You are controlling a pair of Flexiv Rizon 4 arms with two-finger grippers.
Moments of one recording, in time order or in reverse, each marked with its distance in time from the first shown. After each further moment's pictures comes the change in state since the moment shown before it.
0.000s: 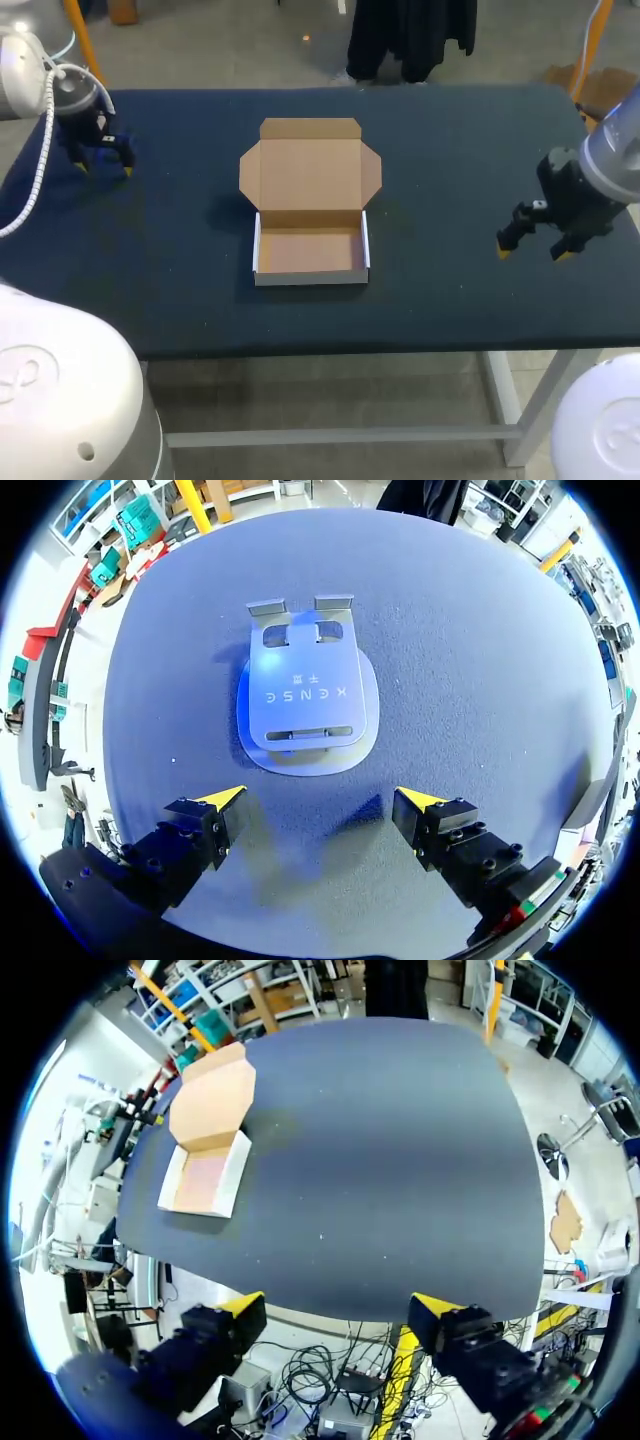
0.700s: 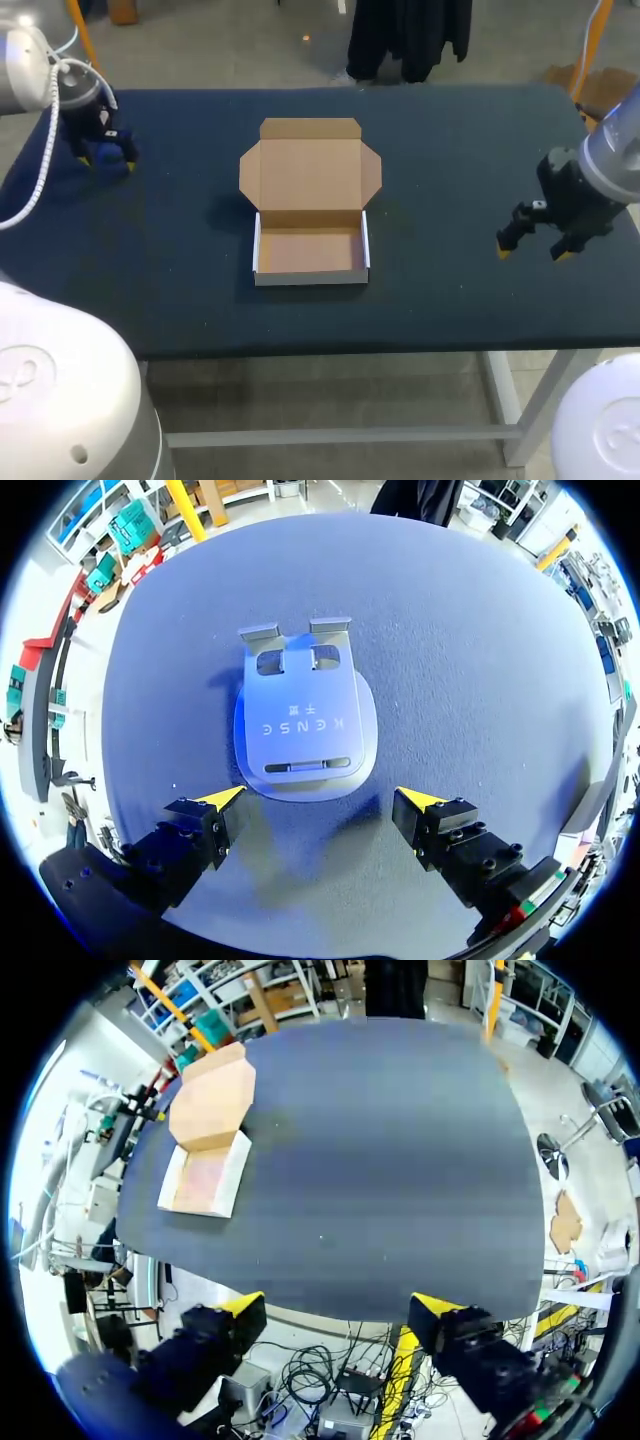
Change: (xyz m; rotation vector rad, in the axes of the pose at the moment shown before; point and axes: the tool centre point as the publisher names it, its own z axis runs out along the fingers) left arm 0.001 -0.016 0.002 0.002 0.007 0.022; right arm 0.000 0.000 0.000 0.000 -0.001 0.000
